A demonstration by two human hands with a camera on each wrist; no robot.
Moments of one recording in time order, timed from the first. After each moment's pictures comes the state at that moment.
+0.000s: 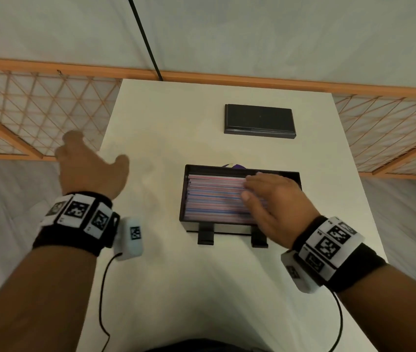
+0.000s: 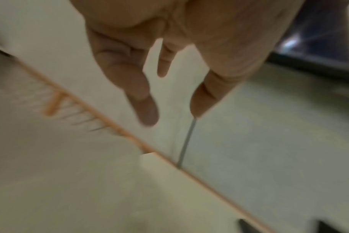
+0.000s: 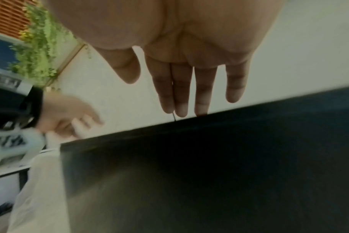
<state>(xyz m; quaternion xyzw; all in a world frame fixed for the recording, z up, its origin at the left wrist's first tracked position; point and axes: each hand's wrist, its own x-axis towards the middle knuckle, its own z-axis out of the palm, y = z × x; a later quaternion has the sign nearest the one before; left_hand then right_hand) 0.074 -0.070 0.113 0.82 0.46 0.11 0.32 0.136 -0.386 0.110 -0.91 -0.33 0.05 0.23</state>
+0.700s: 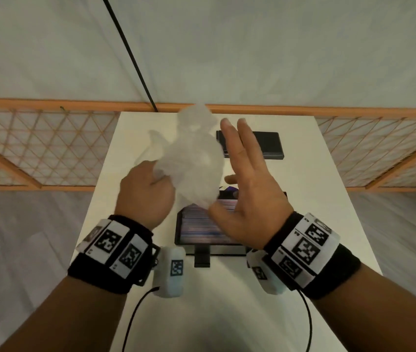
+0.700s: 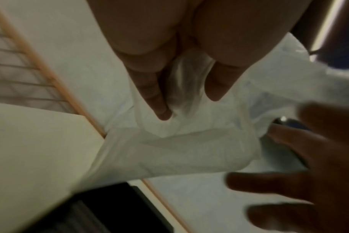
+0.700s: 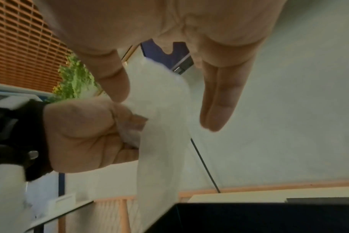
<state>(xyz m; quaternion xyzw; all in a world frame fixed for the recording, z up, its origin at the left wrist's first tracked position) 0.084 -0.158 0.175 0.84 0.24 0.10 0.48 0.134 -0.340 0.178 -0.85 -0.34 0.00 0.40</state>
